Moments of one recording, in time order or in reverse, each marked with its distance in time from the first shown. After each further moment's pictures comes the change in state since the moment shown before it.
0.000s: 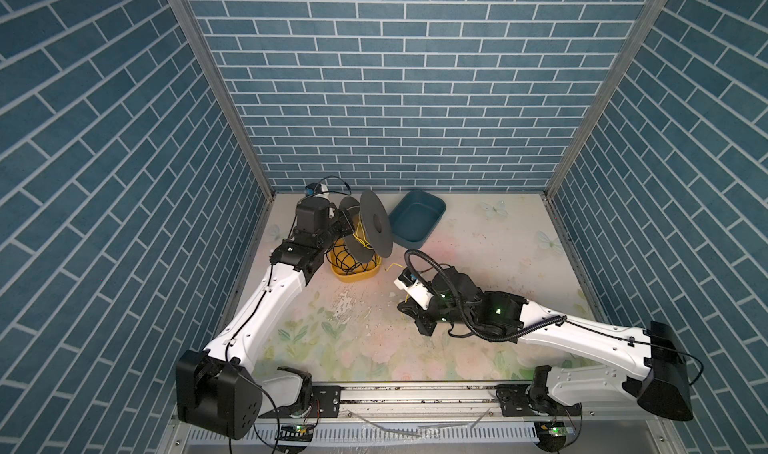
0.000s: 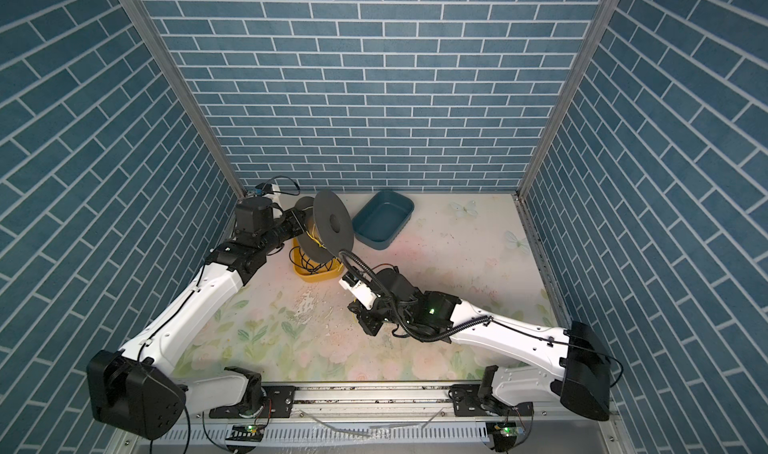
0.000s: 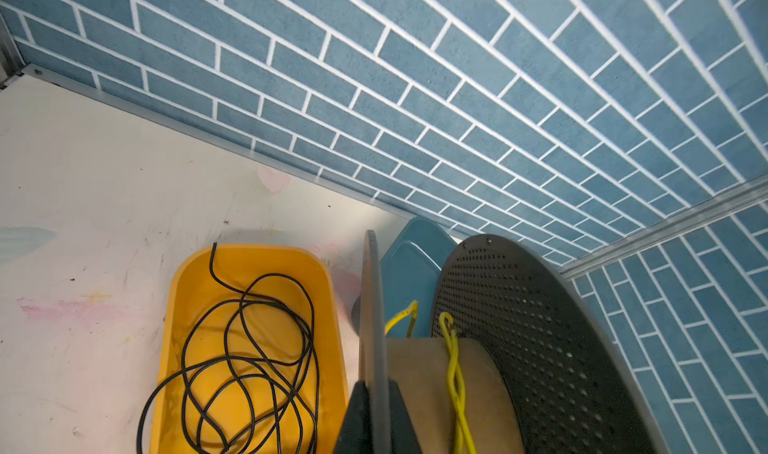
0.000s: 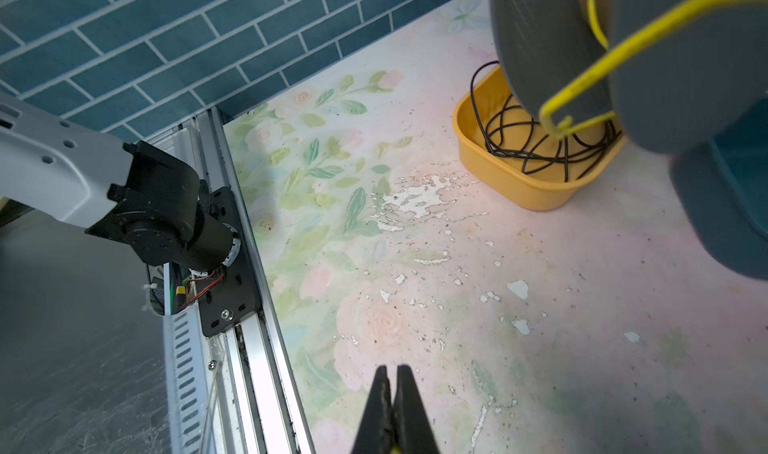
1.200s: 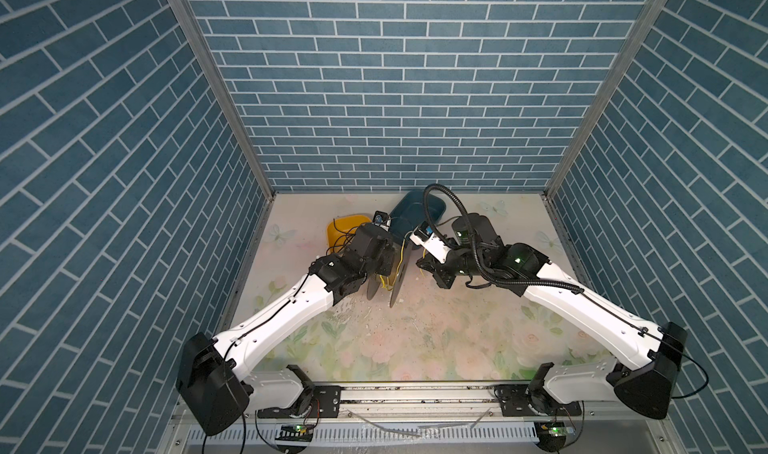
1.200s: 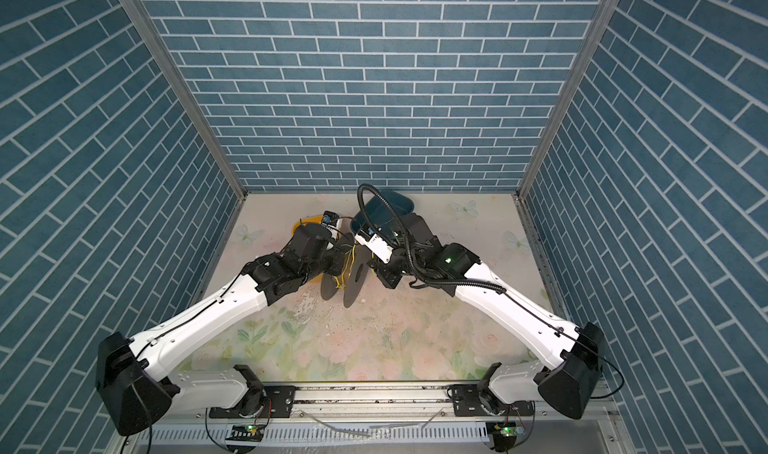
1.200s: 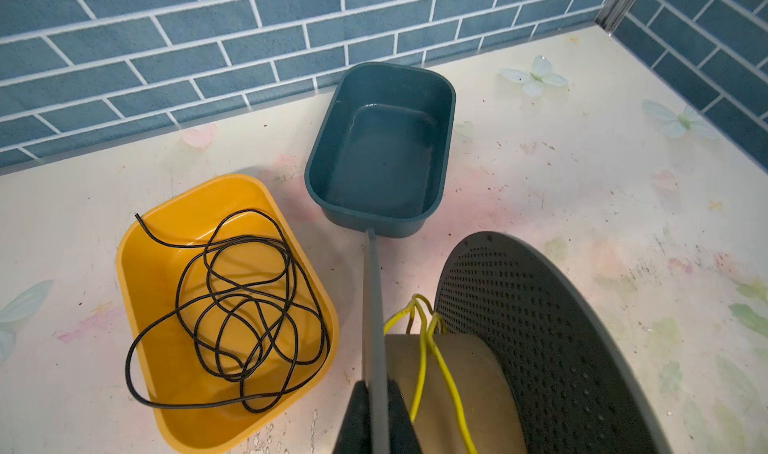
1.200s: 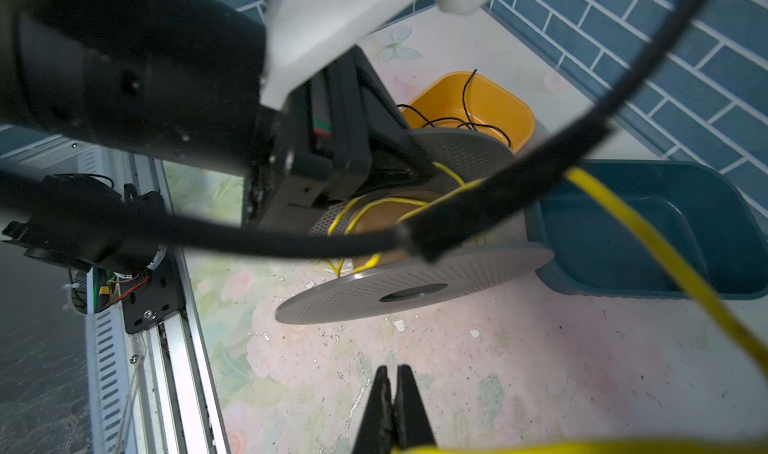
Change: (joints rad) left arm -0.420 0.008 0.004 -0.251 -0.266 0.321; right arm -0.344 0.061 0.316 -0.324 -0.154 -0.277
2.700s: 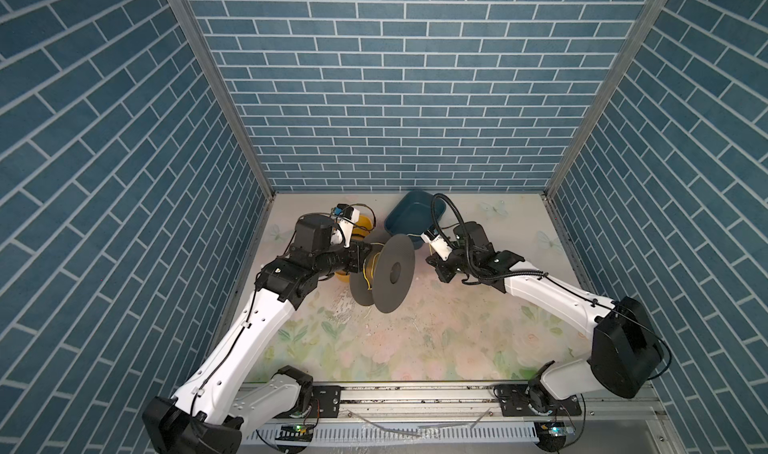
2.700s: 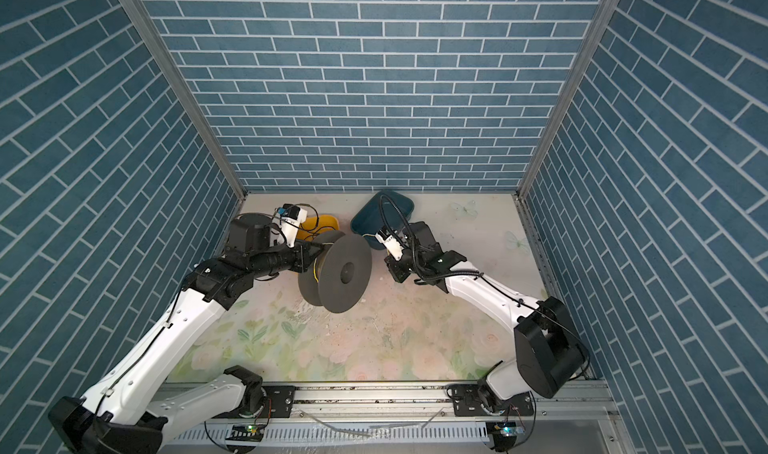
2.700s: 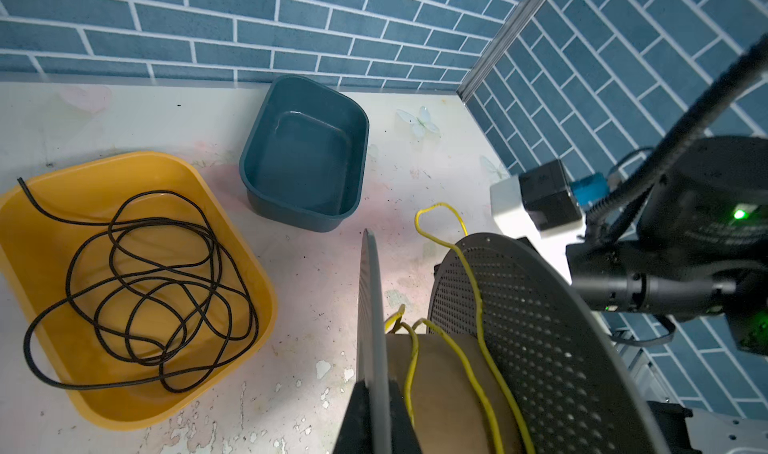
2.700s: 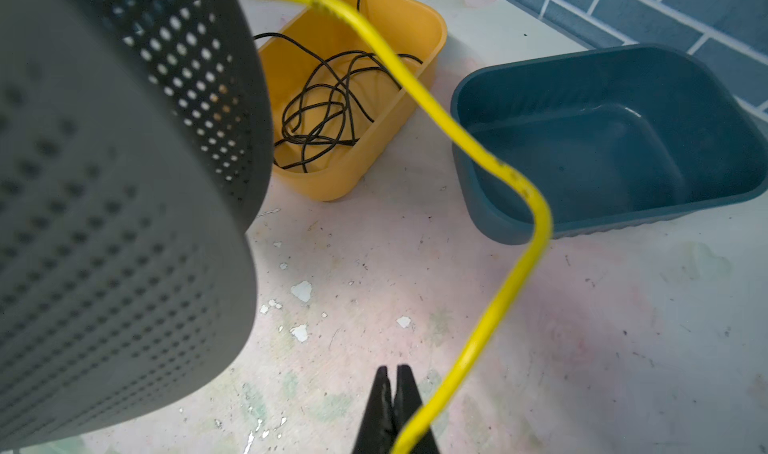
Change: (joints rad) left arm 0.344 -0.225 -0.019 -0.068 0.628 -0.087; right arm -0.172 0.109 -0.321 0.415 -0.014 0.016
